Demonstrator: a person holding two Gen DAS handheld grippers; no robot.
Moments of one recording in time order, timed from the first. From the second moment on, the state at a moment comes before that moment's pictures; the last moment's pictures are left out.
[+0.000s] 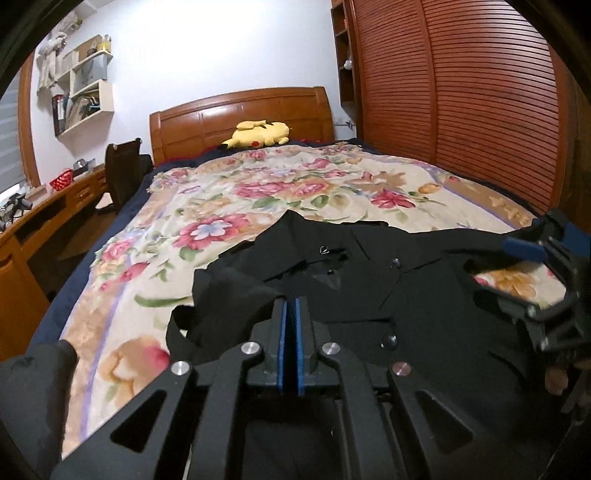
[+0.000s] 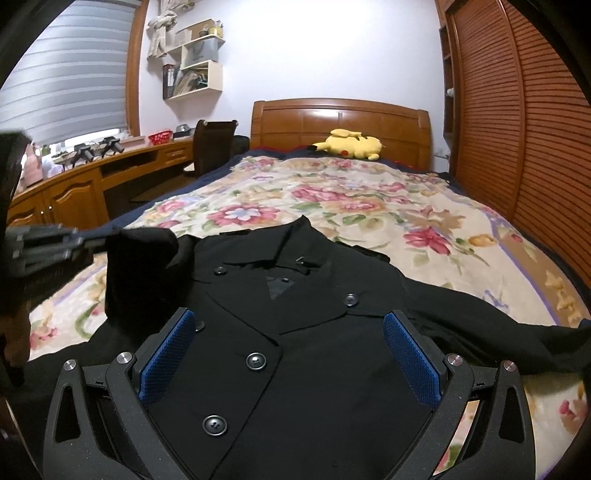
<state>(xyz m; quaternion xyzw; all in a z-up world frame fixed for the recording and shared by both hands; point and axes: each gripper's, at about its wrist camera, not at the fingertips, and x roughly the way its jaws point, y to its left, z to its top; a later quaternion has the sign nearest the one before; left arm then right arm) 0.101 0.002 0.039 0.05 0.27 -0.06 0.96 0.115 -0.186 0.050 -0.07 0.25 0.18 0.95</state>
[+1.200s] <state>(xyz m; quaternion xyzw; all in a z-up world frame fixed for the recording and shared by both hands) 0.009 0.116 -0.027 -0.02 0.28 -0.01 0.96 0.103 -0.064 0.036 -0.13 0.26 0.33 0.90</state>
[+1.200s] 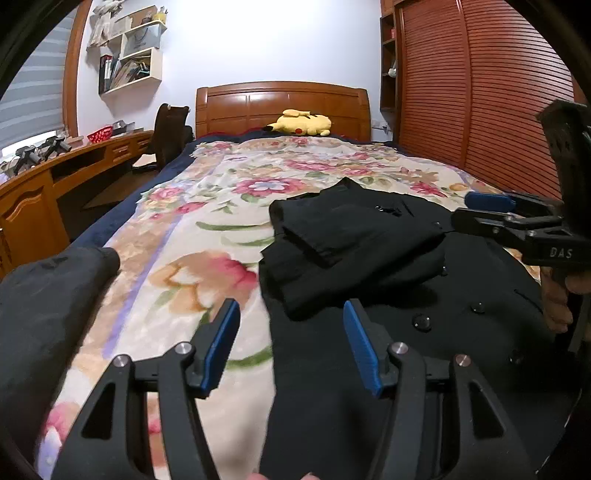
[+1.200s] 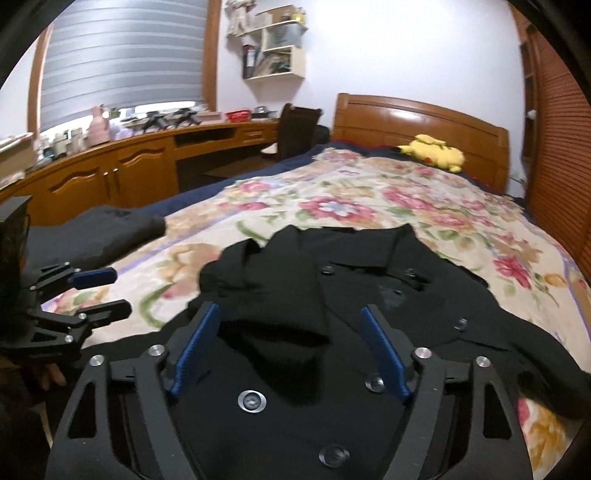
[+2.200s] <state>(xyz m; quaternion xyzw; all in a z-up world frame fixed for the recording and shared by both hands) 0.004 0.137 -0.027 -0.02 0.27 0.01 0.96 0.165 0.036 -0.054 -0.25 0.37 0.35 0.82</state>
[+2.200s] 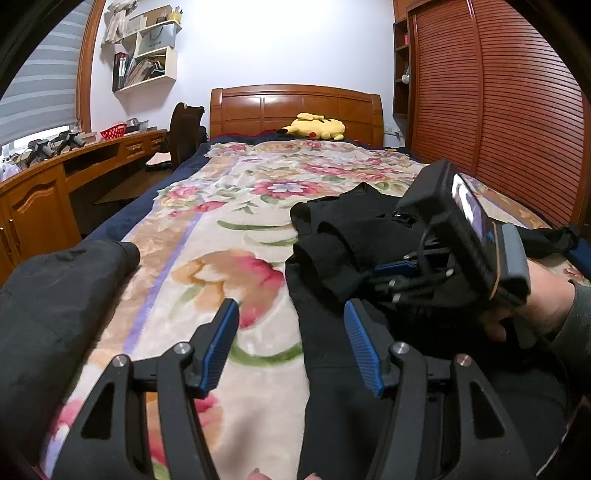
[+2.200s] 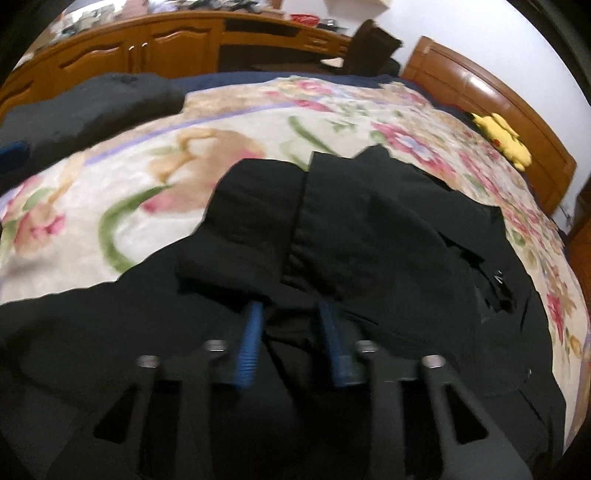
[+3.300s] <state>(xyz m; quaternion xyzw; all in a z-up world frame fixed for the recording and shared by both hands) 0.007 0.091 -0.020 0.00 0.26 -0.02 0.96 0.178 0.017 -0.041 -0.28 0.35 0.31 0.84</state>
